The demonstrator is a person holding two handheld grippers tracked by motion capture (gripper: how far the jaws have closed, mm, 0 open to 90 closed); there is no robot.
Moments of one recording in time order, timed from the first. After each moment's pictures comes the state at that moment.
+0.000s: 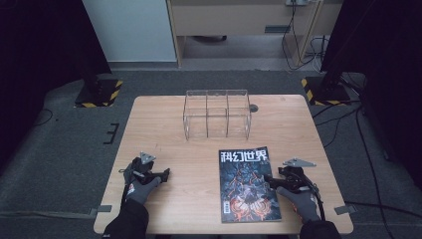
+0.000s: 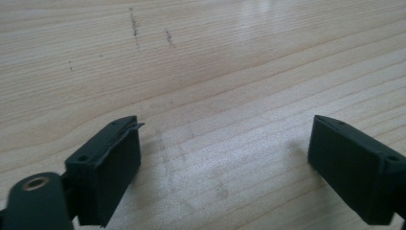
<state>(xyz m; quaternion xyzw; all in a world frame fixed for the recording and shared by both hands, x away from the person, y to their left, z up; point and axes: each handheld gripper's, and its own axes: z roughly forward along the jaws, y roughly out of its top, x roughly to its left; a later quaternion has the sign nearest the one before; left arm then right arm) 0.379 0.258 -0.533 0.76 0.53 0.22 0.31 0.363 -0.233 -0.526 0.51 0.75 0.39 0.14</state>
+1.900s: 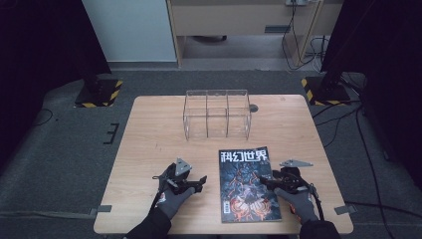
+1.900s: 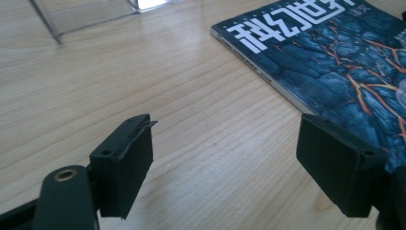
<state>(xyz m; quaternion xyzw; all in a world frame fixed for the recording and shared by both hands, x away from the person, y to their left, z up) 0.351 0.145 -0.519 0.79 0.42 0.17 0.41 0.362 -0.225 -0.529 0.51 0.76 0.40 0.09</state>
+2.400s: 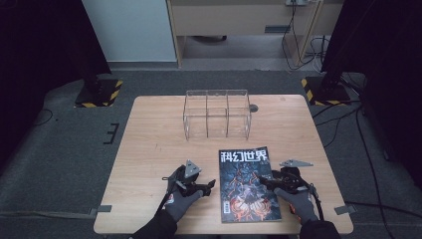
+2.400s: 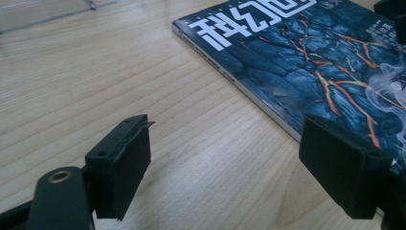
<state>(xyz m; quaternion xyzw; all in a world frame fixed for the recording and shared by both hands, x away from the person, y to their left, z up) 0.348 0.121 -0.526 0.80 0.41 0.15 0.41 0.362 -0.225 -0.529 0.51 0.76 0.40 0.08</state>
